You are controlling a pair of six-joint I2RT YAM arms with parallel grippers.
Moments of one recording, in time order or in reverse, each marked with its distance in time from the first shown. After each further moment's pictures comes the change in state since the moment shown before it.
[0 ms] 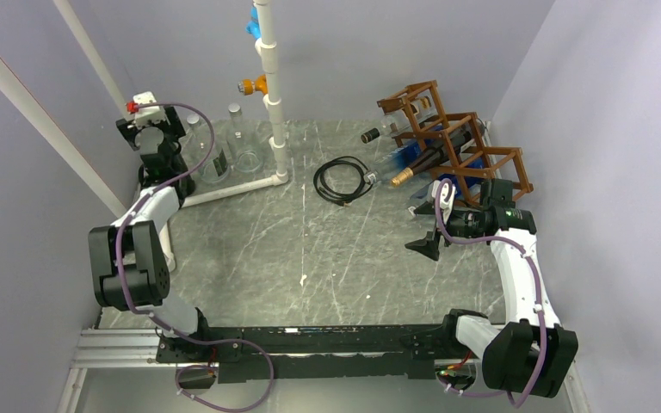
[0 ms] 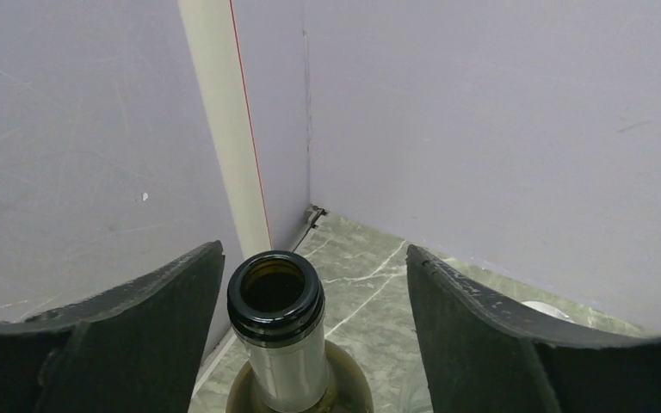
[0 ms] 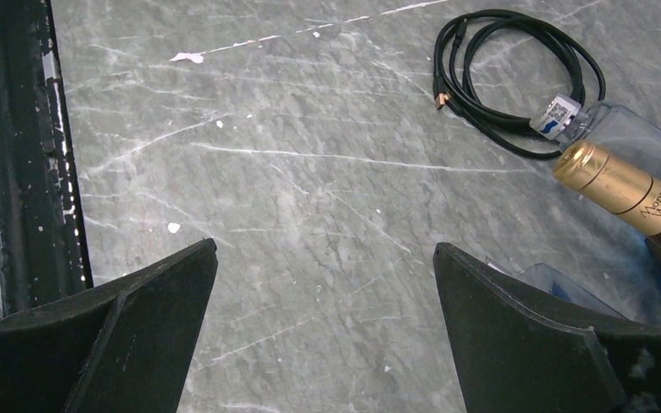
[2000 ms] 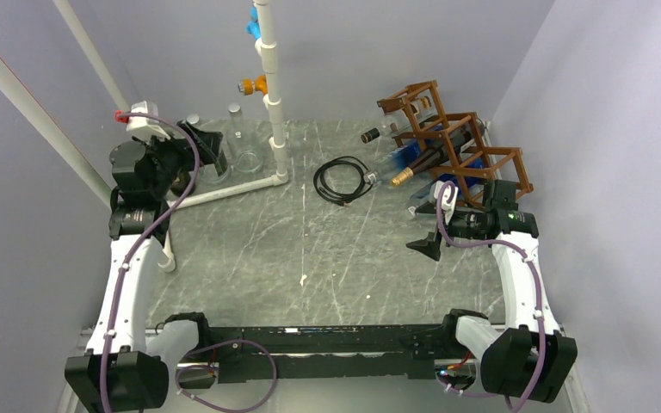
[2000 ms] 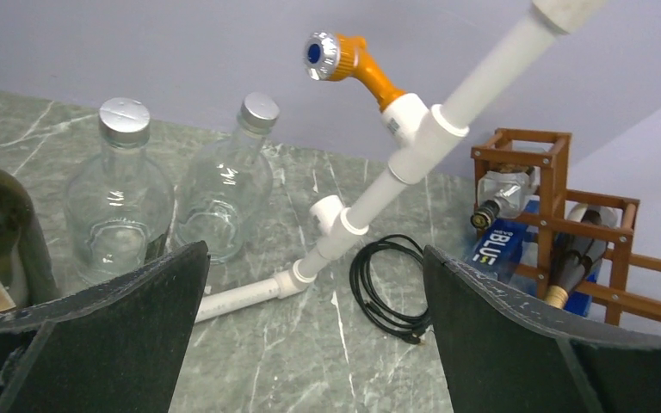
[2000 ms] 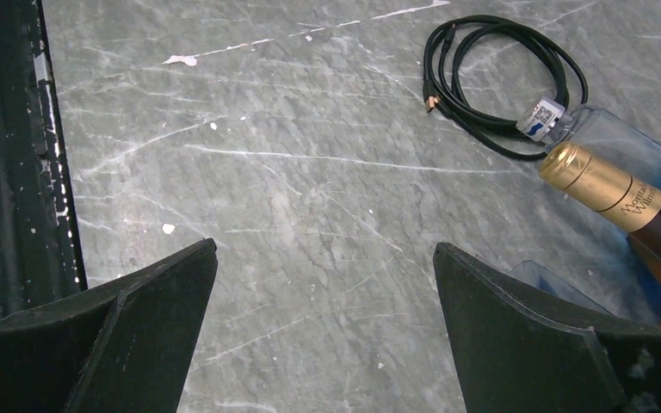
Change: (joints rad) left arm -0.063 -0.576 0.017 -0.775 0.615 -0.469; right arm -0.014 -0.027 0.000 -0.002 -0.005 -0.002
